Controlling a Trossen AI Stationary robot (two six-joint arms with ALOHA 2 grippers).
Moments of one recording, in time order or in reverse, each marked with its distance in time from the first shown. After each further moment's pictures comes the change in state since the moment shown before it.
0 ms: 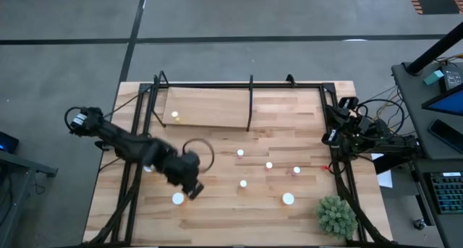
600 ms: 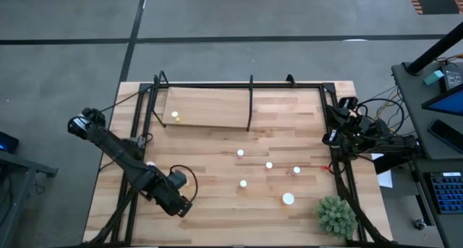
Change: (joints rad) left arm -0.215 0.015 -0.261 0.129 -0.065 -0.264; right arm 0.000 0.000 0.000 0.001 -0.001 0.027
